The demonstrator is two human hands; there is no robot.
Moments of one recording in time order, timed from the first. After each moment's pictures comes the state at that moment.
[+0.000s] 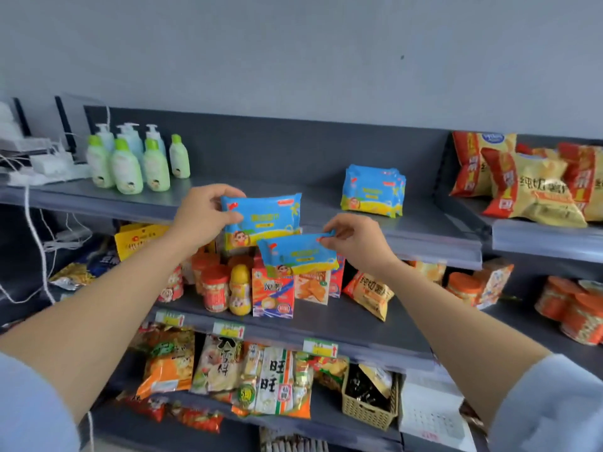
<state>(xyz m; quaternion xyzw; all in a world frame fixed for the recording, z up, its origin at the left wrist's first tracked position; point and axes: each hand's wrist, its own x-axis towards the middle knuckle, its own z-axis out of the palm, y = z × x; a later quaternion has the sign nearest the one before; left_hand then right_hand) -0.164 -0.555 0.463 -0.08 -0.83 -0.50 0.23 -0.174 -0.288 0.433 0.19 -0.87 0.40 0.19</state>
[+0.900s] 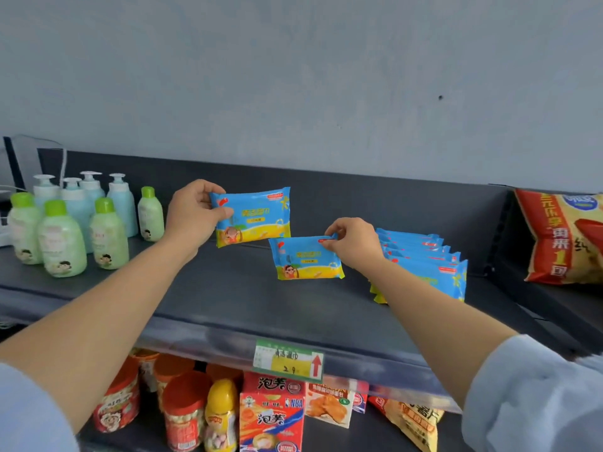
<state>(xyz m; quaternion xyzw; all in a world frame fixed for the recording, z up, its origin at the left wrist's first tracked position) -0.411 -0.593 0.520 -0.04 -0.76 -0.55 0.34 -0.444 -0.331 0.495 0.08 -0.92 0.32 0.21</state>
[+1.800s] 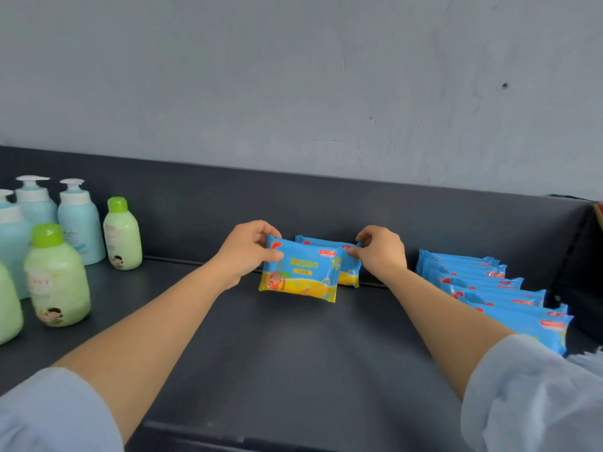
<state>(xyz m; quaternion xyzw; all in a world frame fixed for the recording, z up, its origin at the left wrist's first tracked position) -0.559 -0.594 0.483 -0.10 -0.82 -0.56 0.08 -0.576 -0.348 0.480 -0.06 -0.92 0.31 0.23</state>
